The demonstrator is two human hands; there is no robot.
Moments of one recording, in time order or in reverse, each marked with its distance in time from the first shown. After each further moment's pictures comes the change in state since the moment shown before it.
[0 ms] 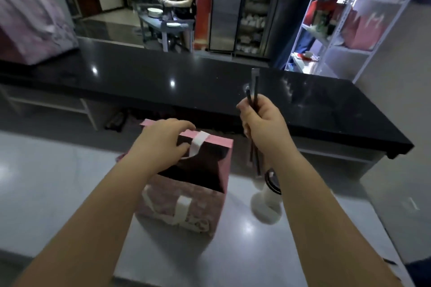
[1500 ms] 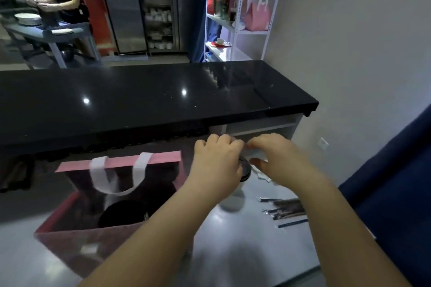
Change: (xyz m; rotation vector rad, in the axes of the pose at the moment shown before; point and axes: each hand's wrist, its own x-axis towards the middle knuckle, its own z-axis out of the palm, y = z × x) left_hand 0.026 0.137 0.074 0.044 -0.033 0.571; right_hand -0.079 0.025 -0.088 -1.231 0.059 0.186
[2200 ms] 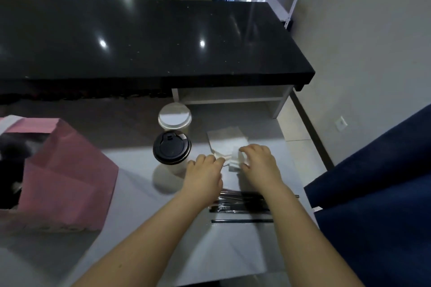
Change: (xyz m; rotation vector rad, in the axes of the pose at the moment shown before) left_hand 0.067 0.116 0.224 0.002 -0.418 -0.312; right_hand 0.010 0.244 0.159 0.150 -0.244 0.115
